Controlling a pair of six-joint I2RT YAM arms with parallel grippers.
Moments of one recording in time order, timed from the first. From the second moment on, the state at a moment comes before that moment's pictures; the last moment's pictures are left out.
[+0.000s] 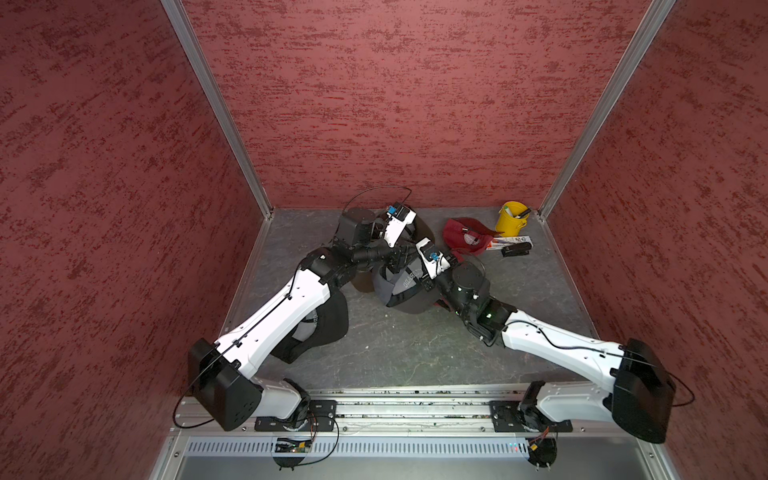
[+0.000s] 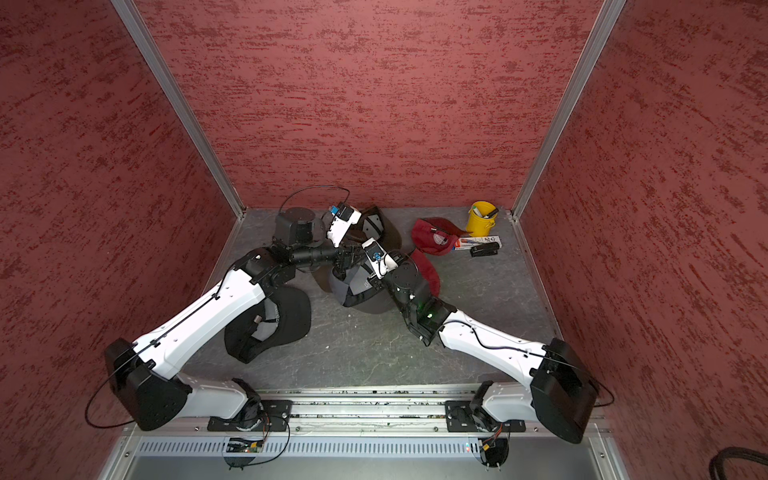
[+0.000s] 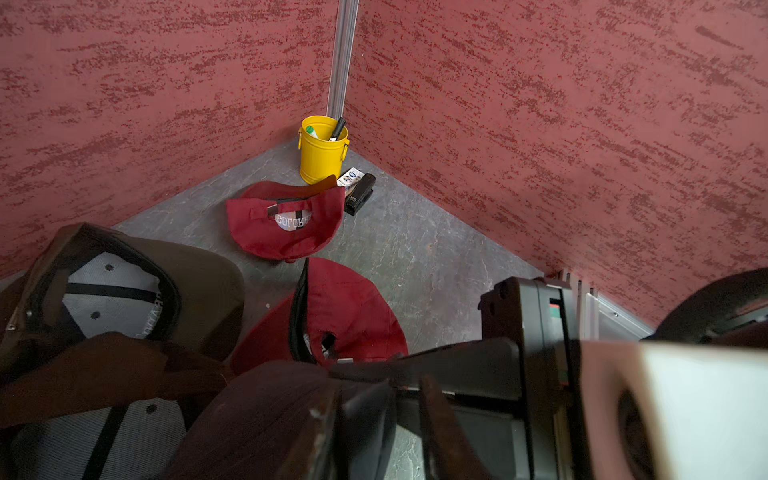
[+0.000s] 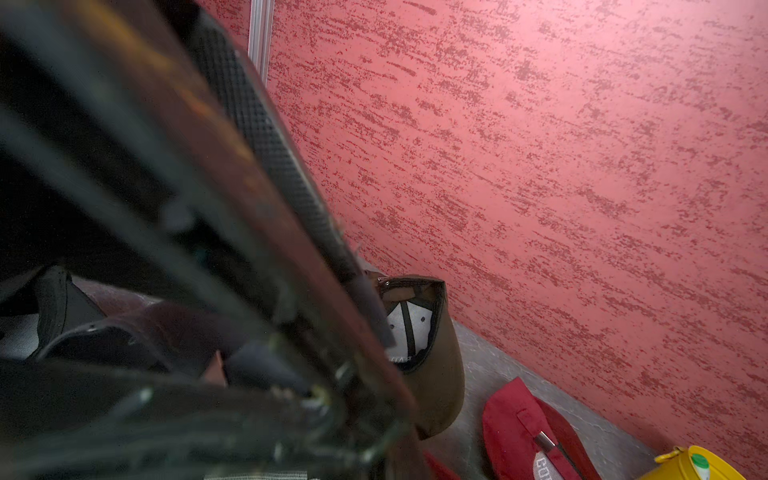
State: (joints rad) left arm -0.60 1.38 1.34 -0.36 0.46 -0.08; right arm 0.85 1.30 0.84 0.40 0.35 -0.26
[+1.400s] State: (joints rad) left arm -0.60 1.22 1.34 -0.32 0.37 -0.10; right arm 0.77 1.31 0.98 0.21 0.28 -0.02
